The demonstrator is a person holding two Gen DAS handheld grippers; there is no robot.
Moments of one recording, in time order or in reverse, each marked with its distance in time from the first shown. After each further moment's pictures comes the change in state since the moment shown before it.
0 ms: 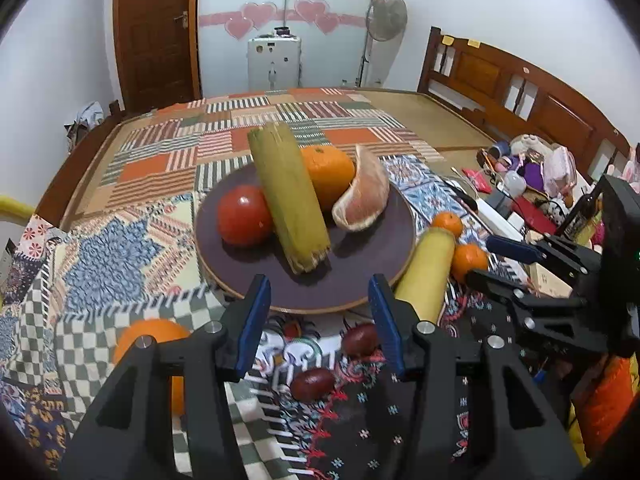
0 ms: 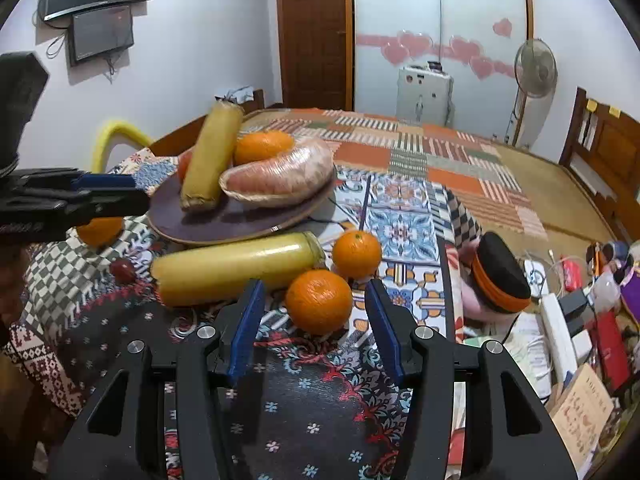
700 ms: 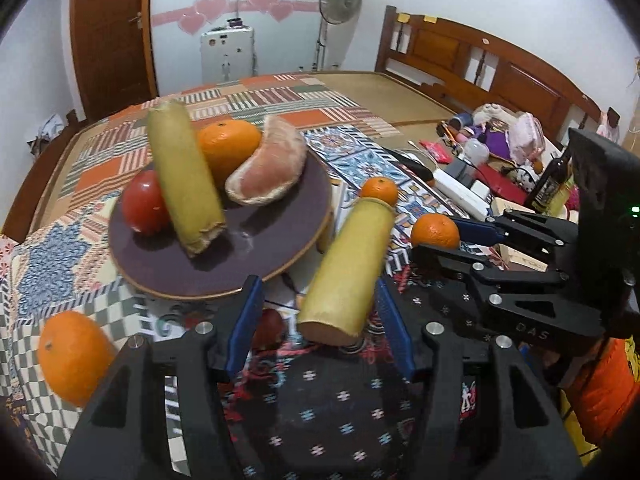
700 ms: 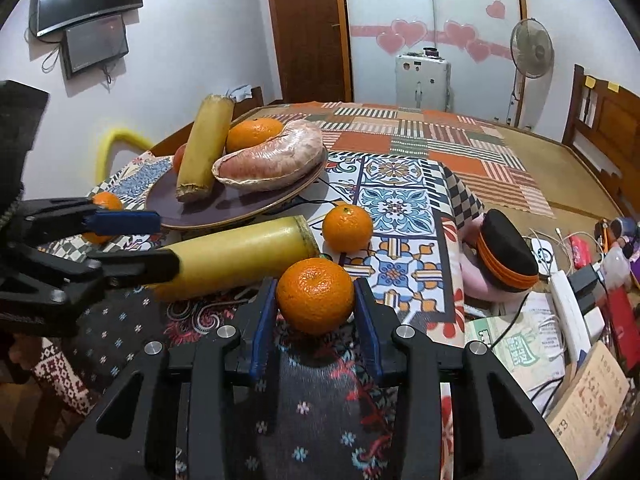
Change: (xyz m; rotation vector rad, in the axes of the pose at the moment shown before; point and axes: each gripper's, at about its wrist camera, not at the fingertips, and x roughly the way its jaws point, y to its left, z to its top) left arm 0.023 -0.056 -0.010 0.100 0.048 -0.113; right arm -0.013 -0.008 -0.015 0.053 0.000 0.038
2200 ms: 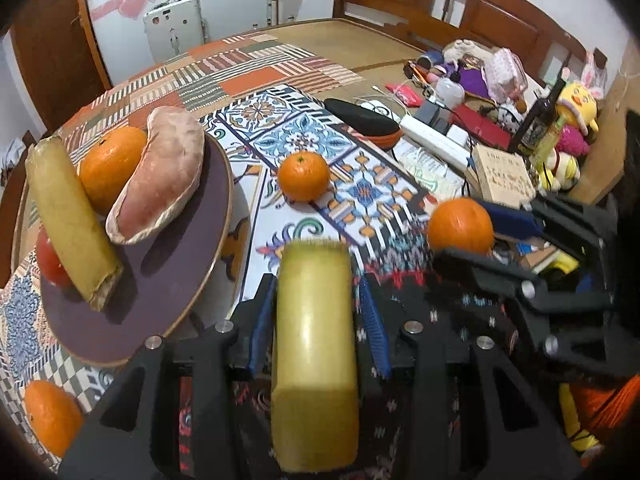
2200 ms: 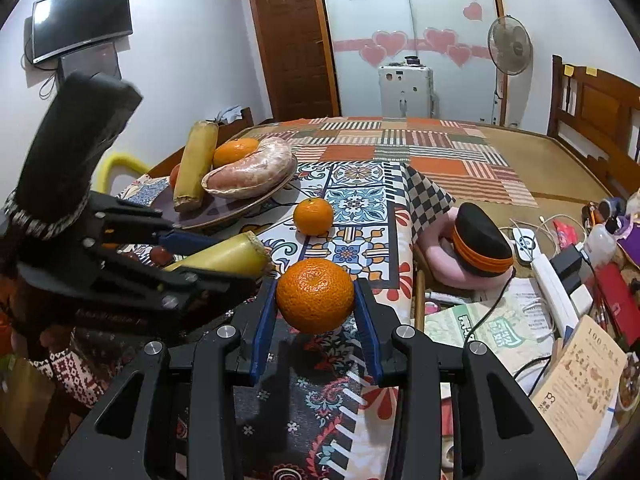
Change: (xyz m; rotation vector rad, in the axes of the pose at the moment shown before) left arm 0.051 -0.047 0.033 0.137 0.196 -0.054; right arm -0.029 -0.029 -0.013 0.055 -0.059 -0.003
